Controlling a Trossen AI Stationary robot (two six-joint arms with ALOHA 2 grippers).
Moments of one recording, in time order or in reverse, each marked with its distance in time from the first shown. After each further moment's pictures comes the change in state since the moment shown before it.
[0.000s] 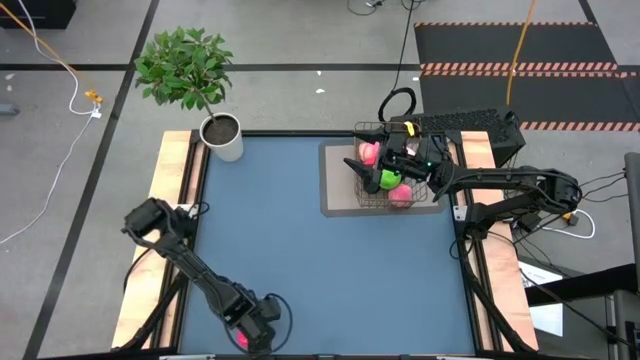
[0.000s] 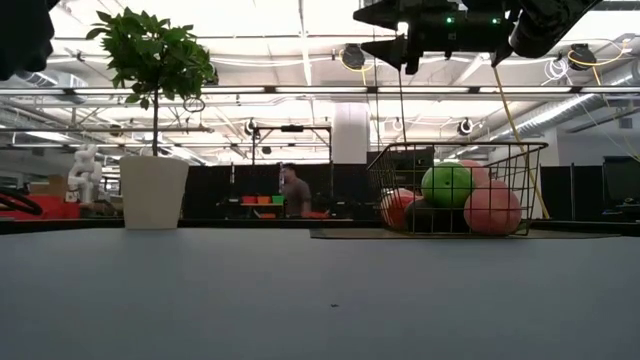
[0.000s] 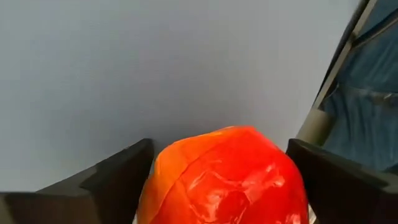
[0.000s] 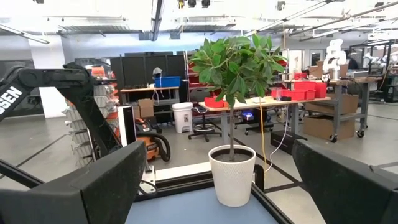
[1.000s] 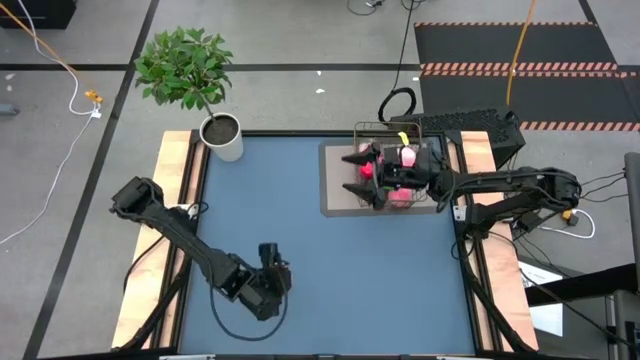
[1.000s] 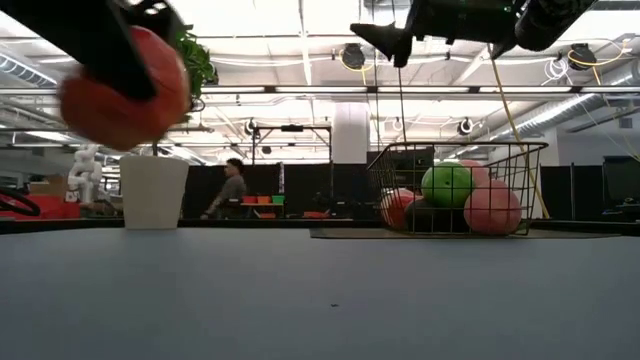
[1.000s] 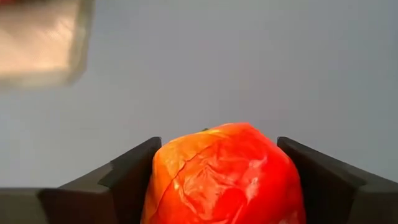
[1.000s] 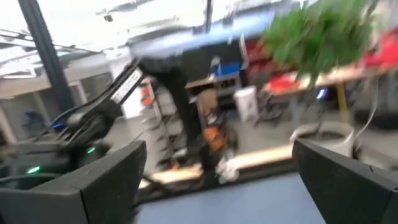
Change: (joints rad) left arm 0.137 -0.213 0.006 -0.161 -0.656 0.715; right arm 0.119 0.000 0.000 -0.004 -0.127 0.180
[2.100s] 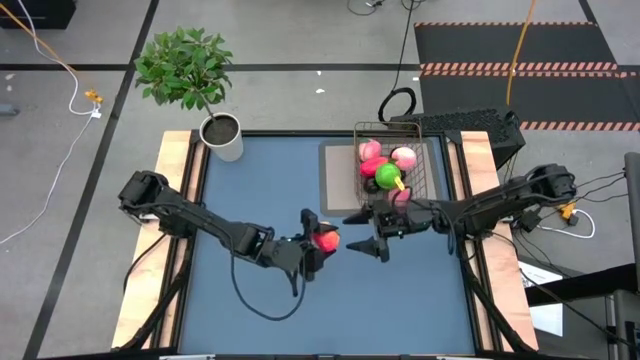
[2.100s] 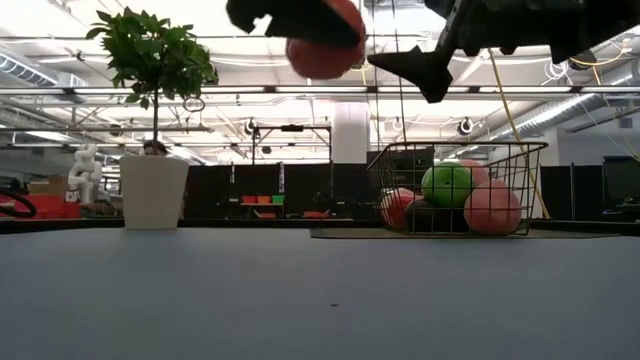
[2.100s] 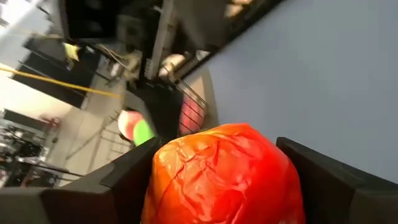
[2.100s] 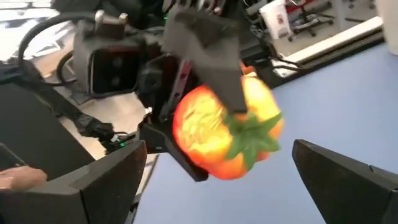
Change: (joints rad) left arm 0.263 0.000 -0.025 0.696 -0.127 1.025; right arm 0.387 0.035 -0.142 -0.099 0.213 0.252
